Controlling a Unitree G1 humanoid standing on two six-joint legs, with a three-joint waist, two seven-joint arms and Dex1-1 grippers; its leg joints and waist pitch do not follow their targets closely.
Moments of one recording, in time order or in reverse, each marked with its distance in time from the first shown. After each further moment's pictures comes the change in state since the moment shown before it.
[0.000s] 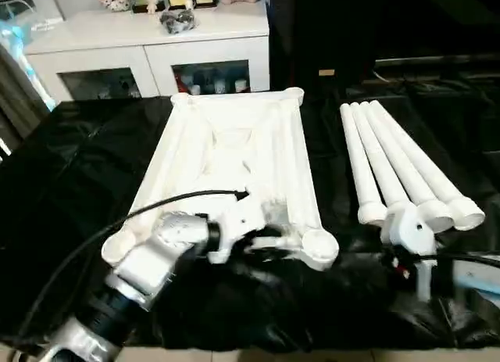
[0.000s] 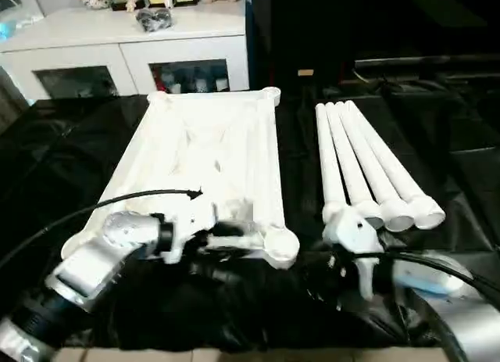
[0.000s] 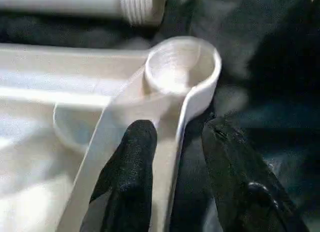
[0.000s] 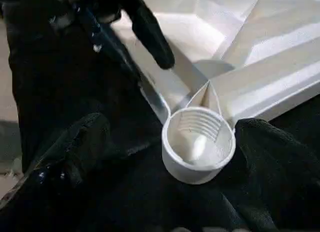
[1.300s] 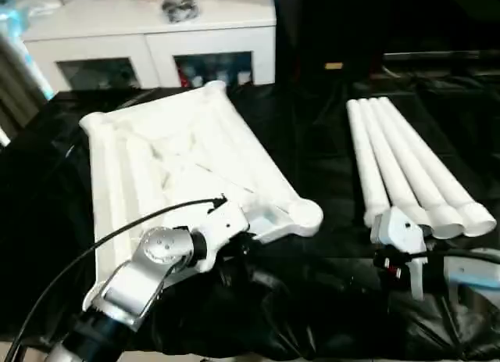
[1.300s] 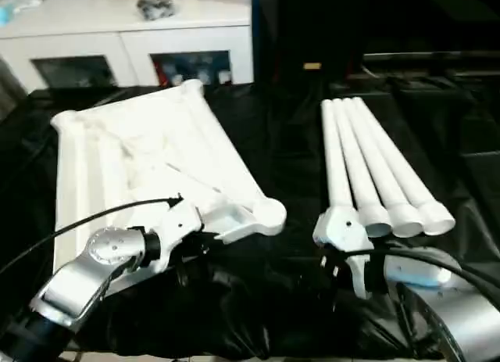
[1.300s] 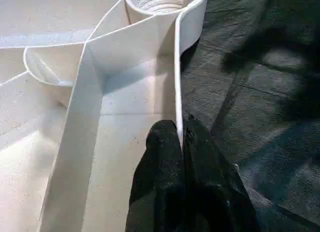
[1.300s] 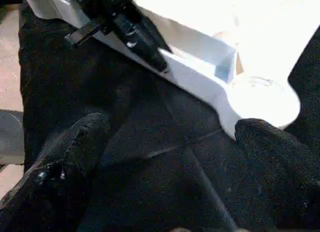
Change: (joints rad) left arm 0.135 -0.022 0.081 -0.128 0.080 0.147 0.188; right arm -0.069 -0.002 0.050 0.002 0.005 0.024 0.015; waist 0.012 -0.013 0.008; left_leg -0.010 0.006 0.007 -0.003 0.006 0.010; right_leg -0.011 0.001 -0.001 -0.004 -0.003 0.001
